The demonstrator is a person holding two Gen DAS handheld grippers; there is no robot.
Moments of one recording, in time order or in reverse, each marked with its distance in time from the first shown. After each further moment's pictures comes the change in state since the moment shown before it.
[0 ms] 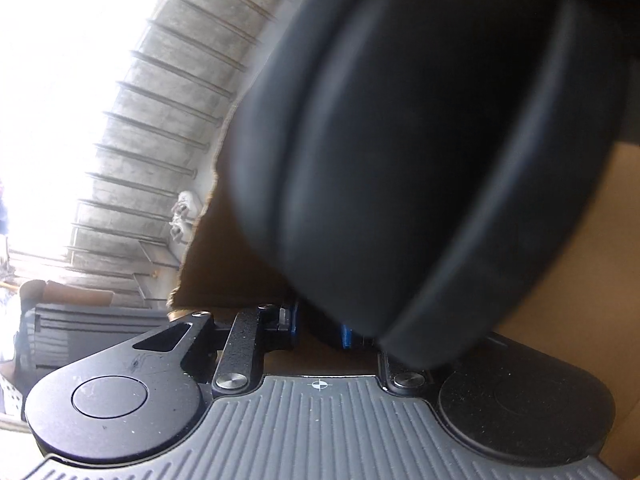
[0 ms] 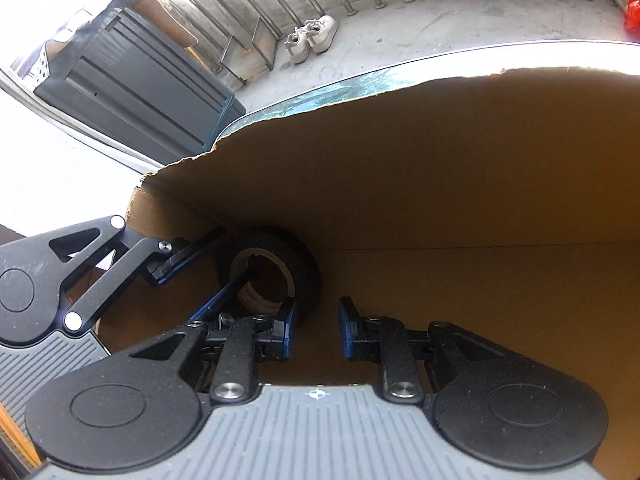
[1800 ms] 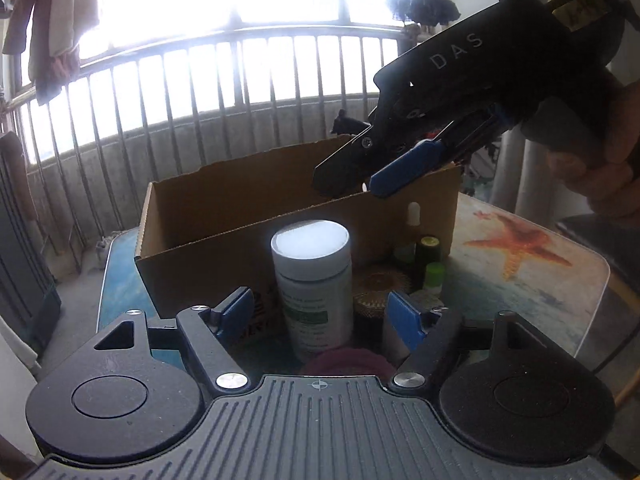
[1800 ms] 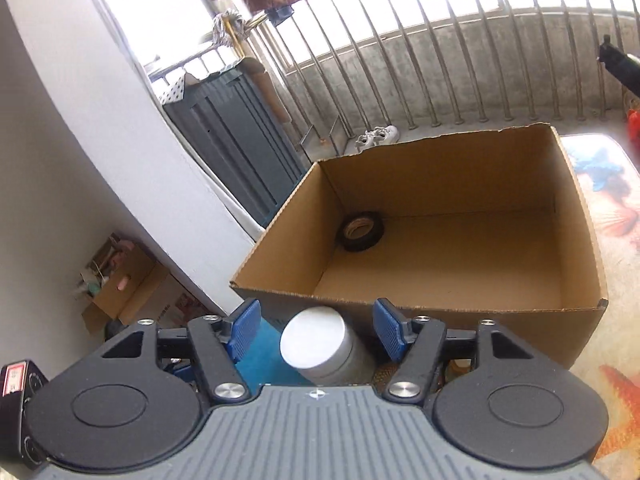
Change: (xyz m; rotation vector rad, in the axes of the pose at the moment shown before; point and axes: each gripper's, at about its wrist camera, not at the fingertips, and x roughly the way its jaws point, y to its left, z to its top) left arm -0.211 -0.107 -0.152 -0.753 -0.724 -0.187; right arm -0.188 0.047 -0.190 -0.272 -0.345 0.065
